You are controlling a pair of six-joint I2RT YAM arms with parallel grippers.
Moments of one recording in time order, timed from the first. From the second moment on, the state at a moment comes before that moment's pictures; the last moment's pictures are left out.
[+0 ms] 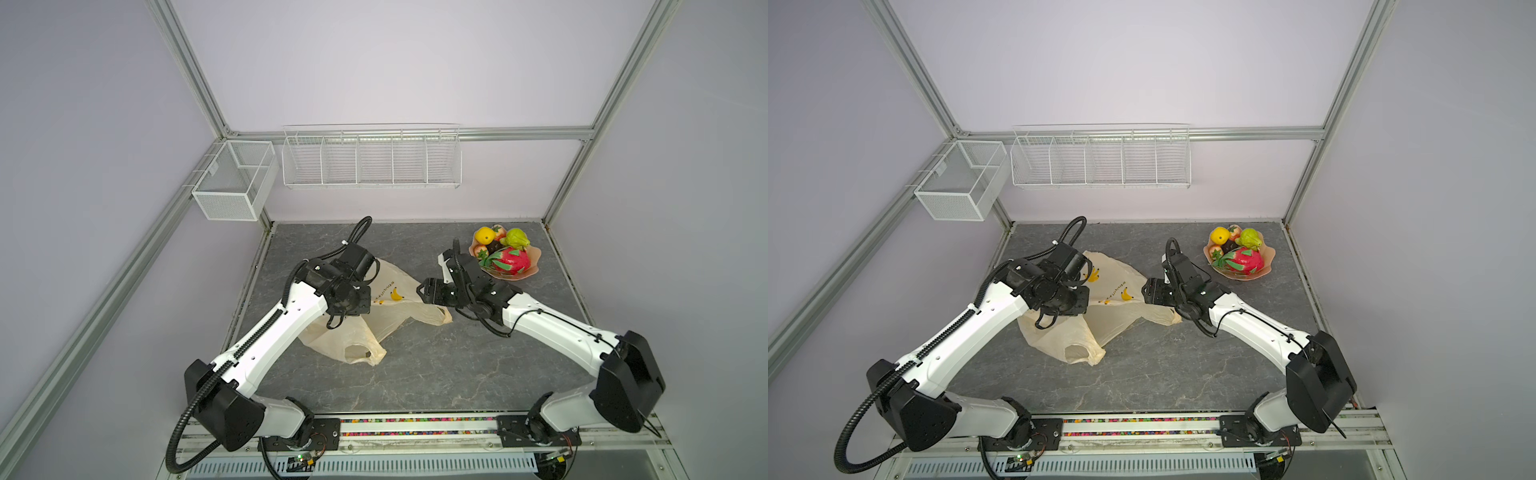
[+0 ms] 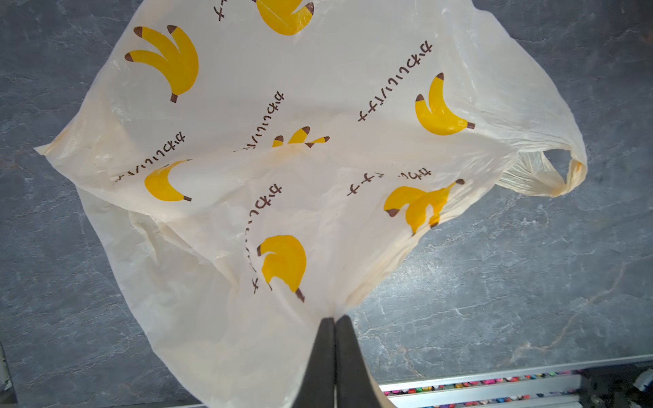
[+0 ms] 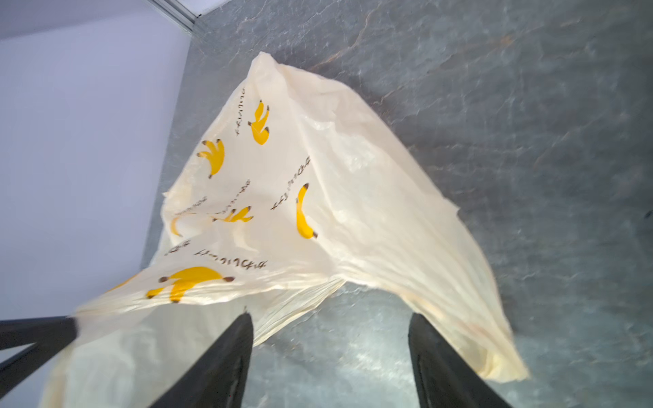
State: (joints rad) left arm -0.61 1.38 1.38 -1.22 -0.06 -0.52; right arm 0.70 1.43 1.07 -0.39 -0.14 0.70
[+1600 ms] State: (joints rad) left arm -0.56 1.10 1.16 -0.82 0.16 -0.55; right arm 0.69 1.67 1.22 -0.28 -0.32 0.87
